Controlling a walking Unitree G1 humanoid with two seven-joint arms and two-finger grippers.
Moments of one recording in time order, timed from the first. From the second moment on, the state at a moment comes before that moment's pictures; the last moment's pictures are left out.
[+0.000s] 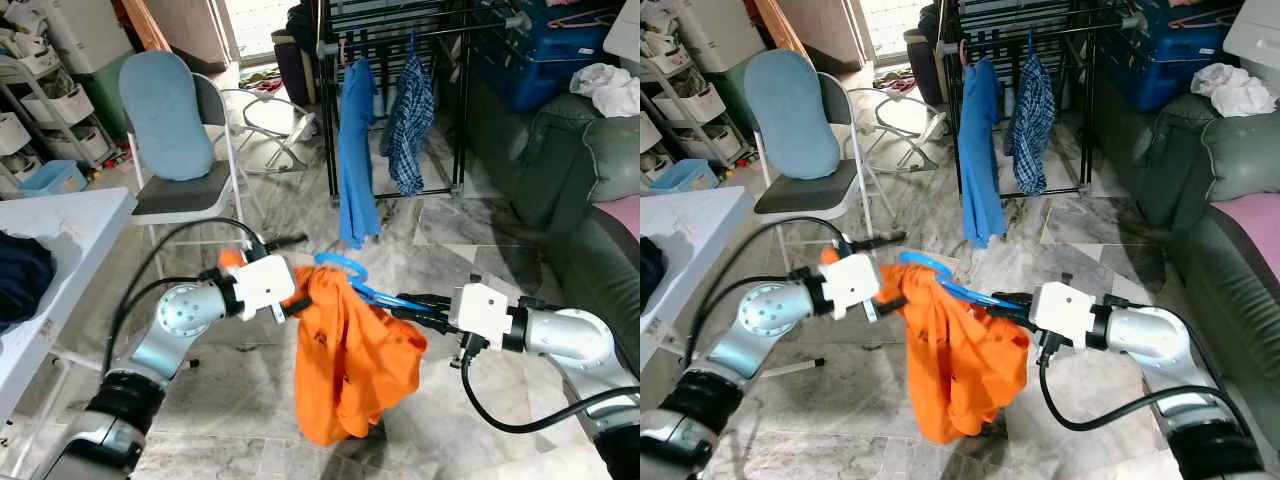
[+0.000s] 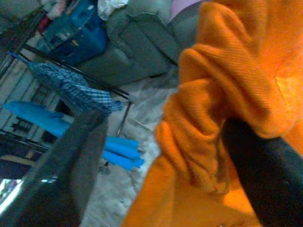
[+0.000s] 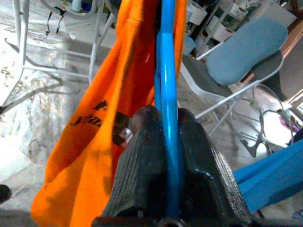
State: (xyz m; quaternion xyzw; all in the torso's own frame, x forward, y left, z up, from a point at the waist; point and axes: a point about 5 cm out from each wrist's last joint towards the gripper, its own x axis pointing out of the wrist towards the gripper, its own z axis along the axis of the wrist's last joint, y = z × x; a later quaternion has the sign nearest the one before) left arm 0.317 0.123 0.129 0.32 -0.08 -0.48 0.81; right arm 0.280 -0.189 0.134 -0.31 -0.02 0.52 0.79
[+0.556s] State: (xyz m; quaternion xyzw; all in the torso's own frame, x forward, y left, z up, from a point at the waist) left arm 0.339 0.136 0.138 0.37 -0.02 -0.53 0.76; right arm 0.282 -0.190 0.133 -0.33 -0.02 0.52 0.78
